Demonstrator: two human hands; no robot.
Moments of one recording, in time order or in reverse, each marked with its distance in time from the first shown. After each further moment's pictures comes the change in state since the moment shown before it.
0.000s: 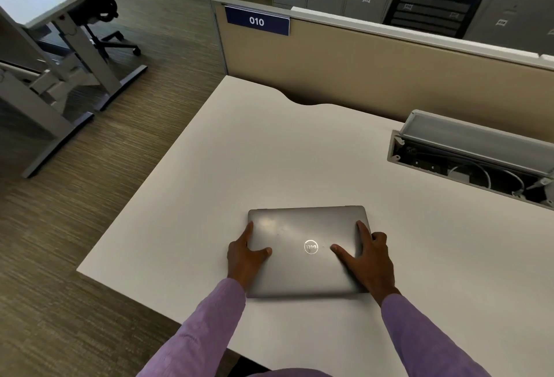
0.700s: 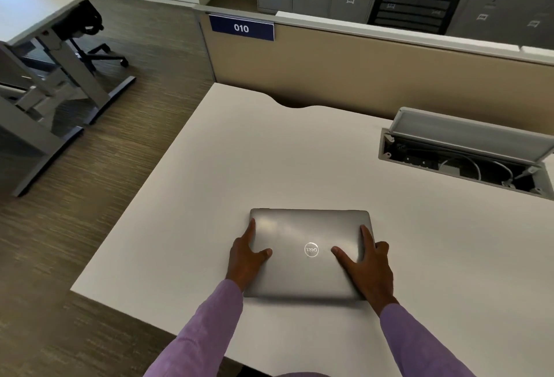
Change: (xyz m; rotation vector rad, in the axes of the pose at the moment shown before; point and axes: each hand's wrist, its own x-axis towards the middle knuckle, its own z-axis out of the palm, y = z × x) left_hand 0.021 0.000 0.004 0.175 -0.111 0.176; right_hand -0.021 0.000 0.001 0.116 0.017 0.156
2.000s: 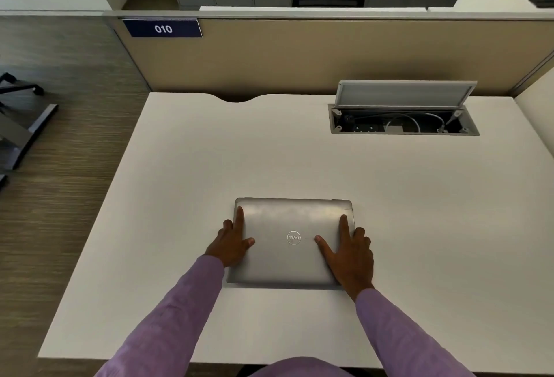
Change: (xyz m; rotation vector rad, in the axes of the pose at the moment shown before) left_hand 0.033 0.034 -0.017 0.742 -0.396 0.229; right_hand -0.037 0.011 0.030 -0.295 0.234 0.128
